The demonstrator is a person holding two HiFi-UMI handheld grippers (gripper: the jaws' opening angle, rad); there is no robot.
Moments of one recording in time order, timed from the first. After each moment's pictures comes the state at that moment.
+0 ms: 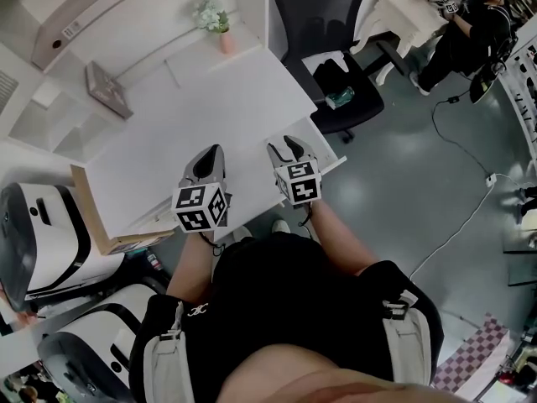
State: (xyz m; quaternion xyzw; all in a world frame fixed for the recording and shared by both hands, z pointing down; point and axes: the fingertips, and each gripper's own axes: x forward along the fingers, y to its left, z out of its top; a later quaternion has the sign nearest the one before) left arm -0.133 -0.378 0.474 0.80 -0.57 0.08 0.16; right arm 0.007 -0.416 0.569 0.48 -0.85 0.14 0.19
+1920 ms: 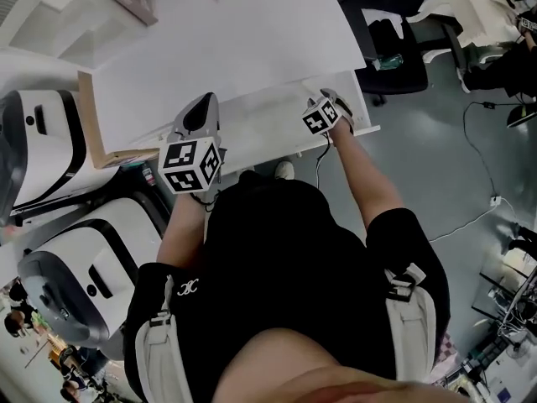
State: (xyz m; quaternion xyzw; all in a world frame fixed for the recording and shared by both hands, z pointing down) left arm -0.213 -0.348 0.506 0.72 -0.66 0.10 0.19; right arm 0.025 -0.464 0.789 0.33 -0.78 0.02 0.54
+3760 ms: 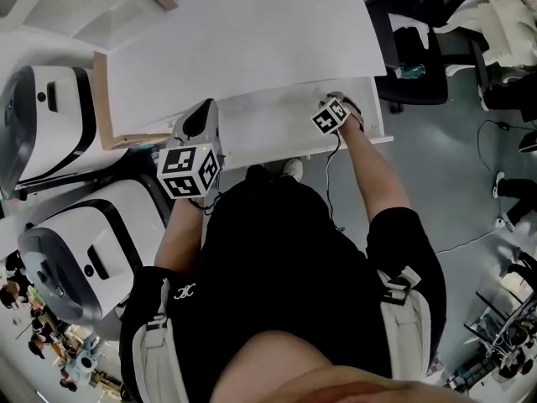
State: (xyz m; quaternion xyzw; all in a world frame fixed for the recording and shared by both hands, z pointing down) left arm -0.240 -0.328 0.524 0.69 -0.68 0.13 0.21; right arm 0.005 -0.467 0.842 0.23 -0.78 0.00 0.58
